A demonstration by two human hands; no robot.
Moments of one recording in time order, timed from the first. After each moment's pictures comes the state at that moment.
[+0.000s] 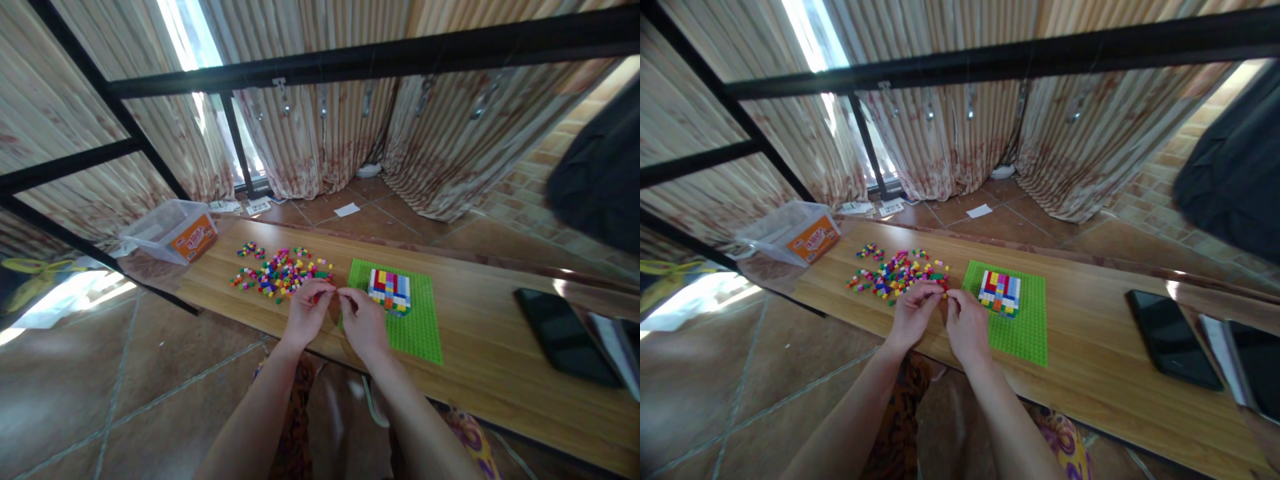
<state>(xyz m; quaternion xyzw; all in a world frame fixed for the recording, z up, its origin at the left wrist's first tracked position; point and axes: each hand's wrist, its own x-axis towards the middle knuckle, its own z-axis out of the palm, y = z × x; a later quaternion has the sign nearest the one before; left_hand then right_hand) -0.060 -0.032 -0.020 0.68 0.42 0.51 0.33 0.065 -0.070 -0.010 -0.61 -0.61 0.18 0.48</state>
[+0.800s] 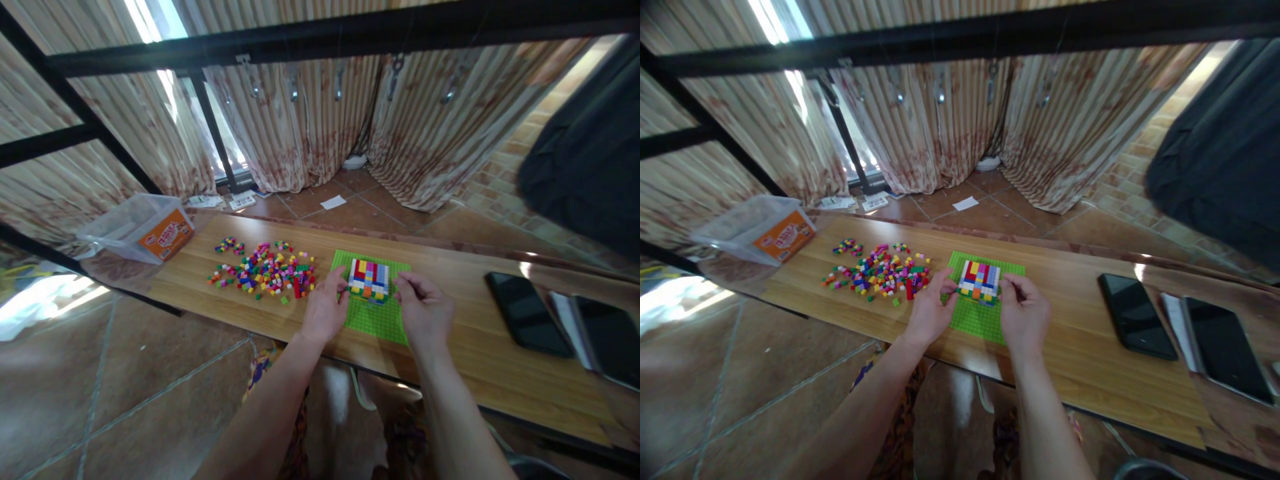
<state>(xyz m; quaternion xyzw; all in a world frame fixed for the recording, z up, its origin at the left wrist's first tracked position) 0.005 -0.042 -0.023 0.75 0.47 0.36 0.28 0.167 -0.085 -0.007 -0.68 -0.35 0.17 0.62</state>
